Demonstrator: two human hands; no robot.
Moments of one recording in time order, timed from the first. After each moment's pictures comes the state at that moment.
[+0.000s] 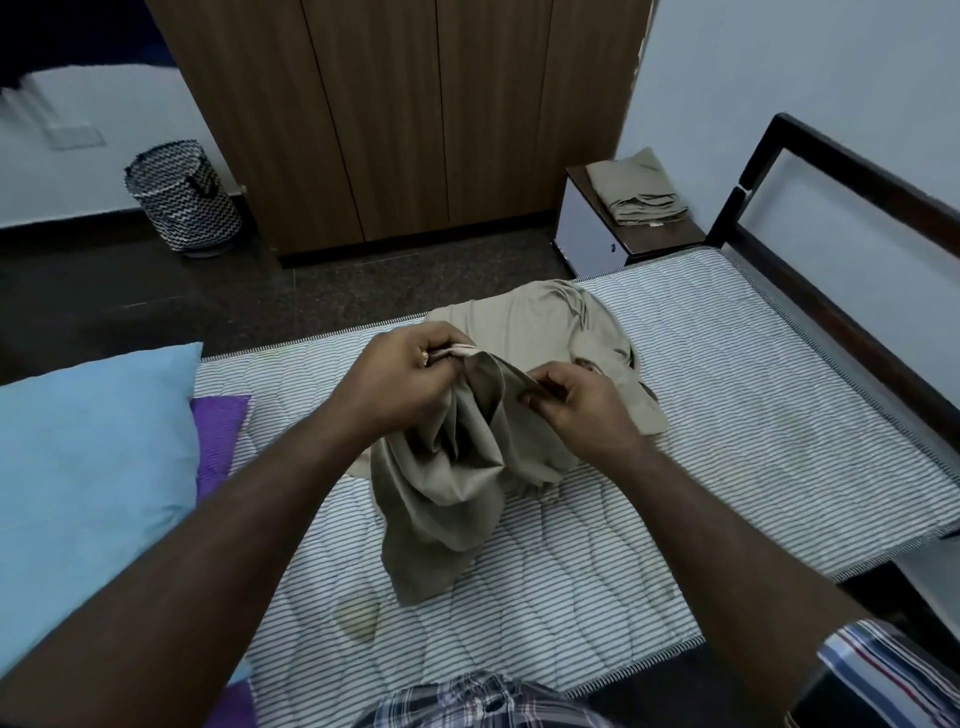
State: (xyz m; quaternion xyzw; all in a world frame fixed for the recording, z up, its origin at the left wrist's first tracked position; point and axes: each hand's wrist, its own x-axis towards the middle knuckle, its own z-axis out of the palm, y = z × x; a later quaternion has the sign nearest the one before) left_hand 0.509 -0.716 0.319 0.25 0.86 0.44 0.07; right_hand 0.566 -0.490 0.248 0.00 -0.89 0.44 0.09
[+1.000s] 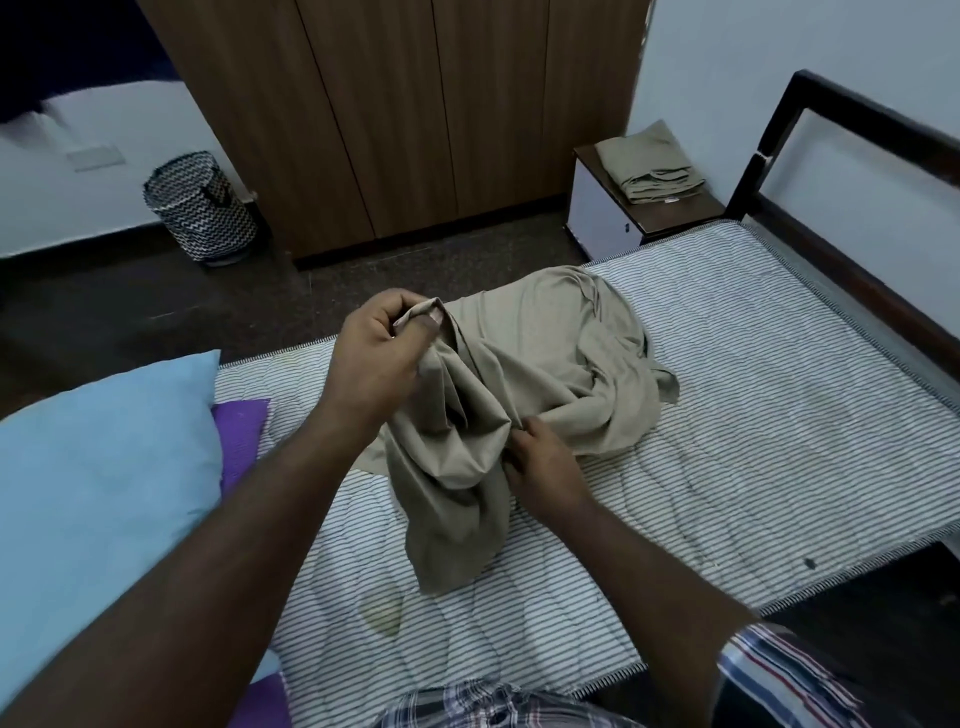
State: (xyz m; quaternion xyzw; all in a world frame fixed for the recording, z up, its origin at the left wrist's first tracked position) left_hand 0.515 -0.703 0.332 0.12 0.80 0.59 -0.02; right_hand 0.592 -0.534 0.154 0.00 -0.94 0.35 0.08
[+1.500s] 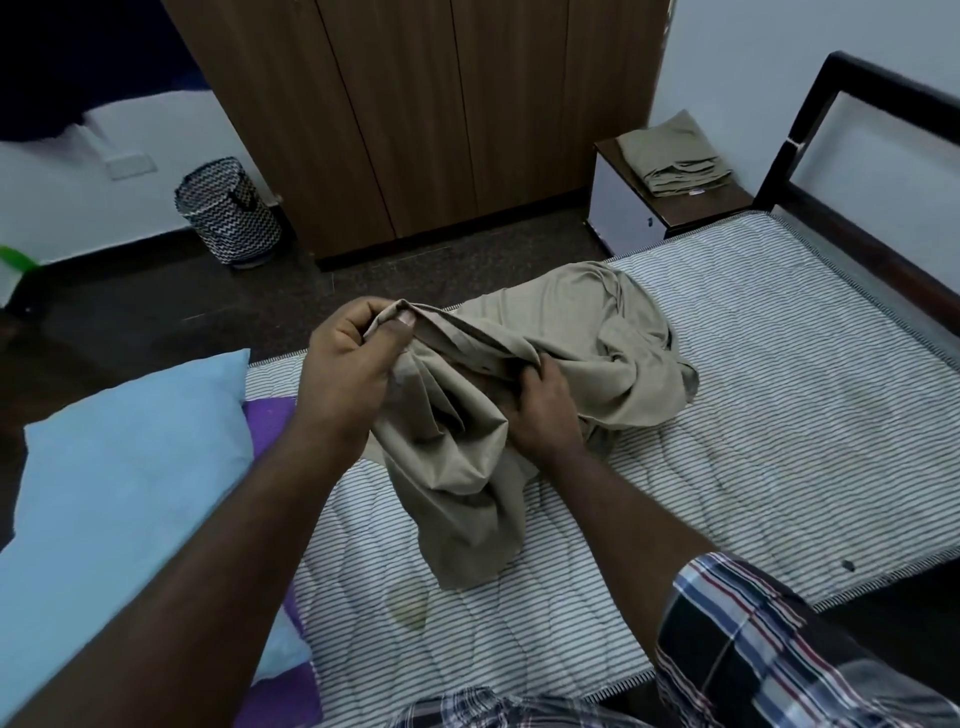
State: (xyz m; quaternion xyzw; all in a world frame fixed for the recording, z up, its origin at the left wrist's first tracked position) left_hand 0.531 -0.743 0.341 0.07 0.75 0.66 -0.01; right_hand 0.532 -0.560 0.177 -0.10 -0.93 0.35 0.08
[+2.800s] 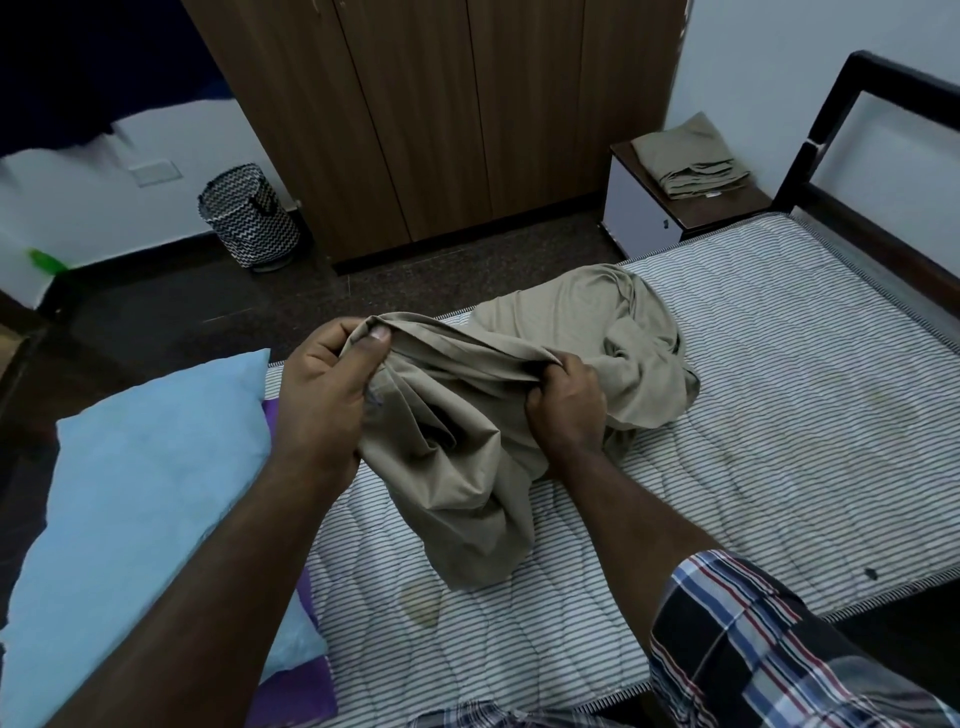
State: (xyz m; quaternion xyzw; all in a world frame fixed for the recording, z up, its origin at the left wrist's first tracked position) left_hand 0.558 -0.764 0.348 0.02 0.70 0.72 -0.03; right_hand 0.523 -0.559 0.161 -0.16 -0.93 0.26 0.18
